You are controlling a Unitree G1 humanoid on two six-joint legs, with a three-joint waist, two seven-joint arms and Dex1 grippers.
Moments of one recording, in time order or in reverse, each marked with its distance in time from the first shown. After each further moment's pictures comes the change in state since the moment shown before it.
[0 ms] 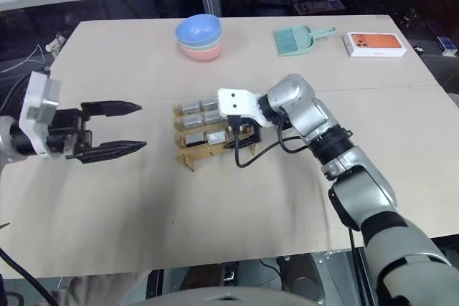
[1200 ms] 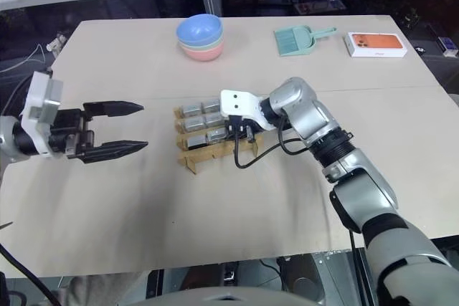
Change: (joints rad) left arm 0.003 -0.009 -0.007 0.000 0.000 0.006 0.000; right arm 0.005 -0.006 0.003 0.000 -0.001 0.117 0.017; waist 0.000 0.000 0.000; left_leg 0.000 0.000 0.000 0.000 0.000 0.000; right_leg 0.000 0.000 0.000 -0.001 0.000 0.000
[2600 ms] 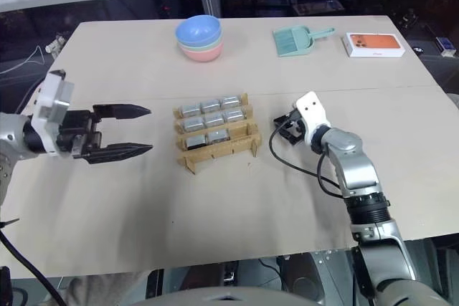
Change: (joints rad) left arm -0.057 0.000 -0.070 0.055 0.007 -0.011 -0.046; right arm 0.548 -0.009 -0.393 -0.387 0.138 0.228 -0.737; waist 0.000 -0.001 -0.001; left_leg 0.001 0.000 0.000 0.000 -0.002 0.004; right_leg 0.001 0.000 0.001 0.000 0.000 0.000
